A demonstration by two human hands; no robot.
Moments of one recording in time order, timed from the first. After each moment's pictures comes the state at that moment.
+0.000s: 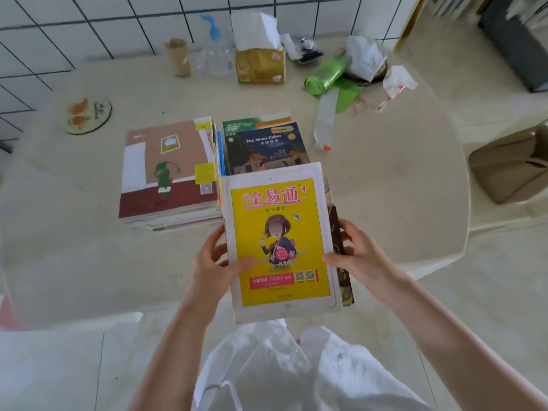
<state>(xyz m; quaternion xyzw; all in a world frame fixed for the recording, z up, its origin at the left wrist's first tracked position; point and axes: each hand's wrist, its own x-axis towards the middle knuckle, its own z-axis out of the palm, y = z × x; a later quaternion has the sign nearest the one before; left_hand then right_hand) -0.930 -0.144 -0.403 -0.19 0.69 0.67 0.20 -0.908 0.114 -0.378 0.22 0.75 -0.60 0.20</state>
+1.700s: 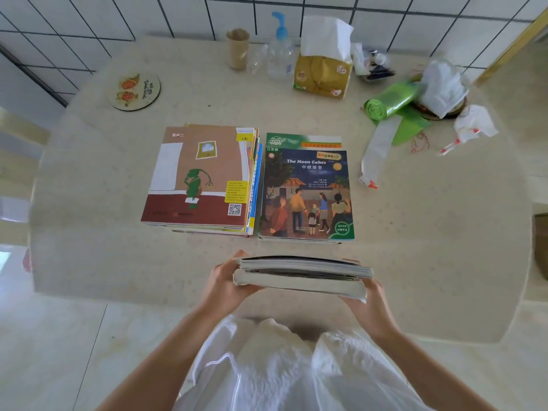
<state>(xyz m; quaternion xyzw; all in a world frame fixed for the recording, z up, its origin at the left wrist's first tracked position) -0.974 -0.154 -0.456 -0.05 0.86 0.49 0.10 -0.963 0.127 -0.460 0.04 0.87 -0.49 0.10</state>
